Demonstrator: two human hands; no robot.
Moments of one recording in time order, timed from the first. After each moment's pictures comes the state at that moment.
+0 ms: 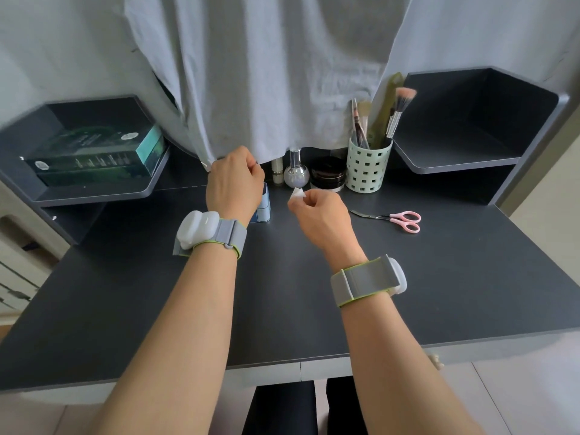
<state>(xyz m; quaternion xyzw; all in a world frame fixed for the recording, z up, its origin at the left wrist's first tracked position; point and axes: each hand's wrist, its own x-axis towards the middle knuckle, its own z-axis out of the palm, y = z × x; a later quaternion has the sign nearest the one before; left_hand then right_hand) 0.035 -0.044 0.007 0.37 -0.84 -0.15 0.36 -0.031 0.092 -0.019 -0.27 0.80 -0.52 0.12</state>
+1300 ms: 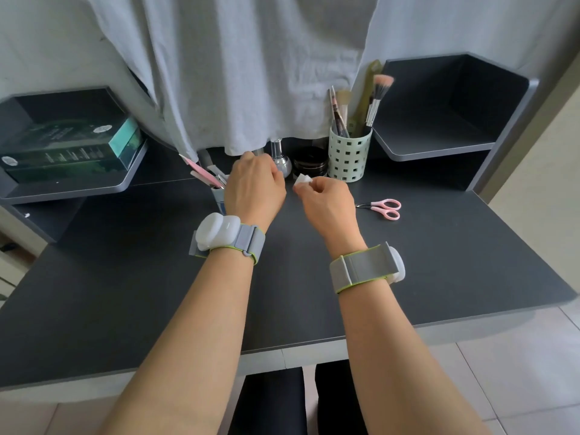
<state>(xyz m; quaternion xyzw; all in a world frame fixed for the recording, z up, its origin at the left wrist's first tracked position) 0.010 0.013 -0.002 0.33 -0.88 -0.11 0.31 -0.051 0.118 -0.020 -0.22 0.80 -0.55 0.10</state>
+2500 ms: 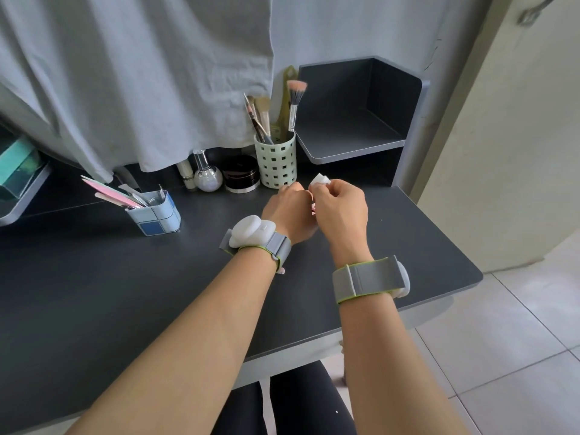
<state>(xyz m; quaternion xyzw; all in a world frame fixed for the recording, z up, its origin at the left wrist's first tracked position) -0.083 0.130 -0.016 0.15 -0.98 -0.13 0.05 -0.116 0.214 -0.024 -0.08 0.80 -0.59 0.02</state>
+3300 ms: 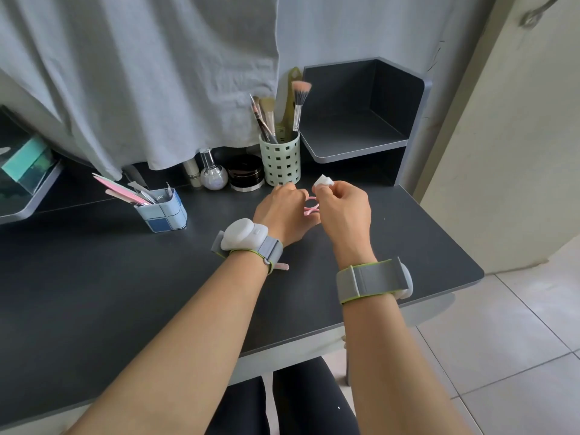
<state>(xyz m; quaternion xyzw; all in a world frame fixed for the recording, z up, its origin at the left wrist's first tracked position) -0.072 0.117 -0.022 0.16 -0.98 -0.12 0.07 -0.105 0.219 -0.021 -0.09 0.79 -0.60 0.02</state>
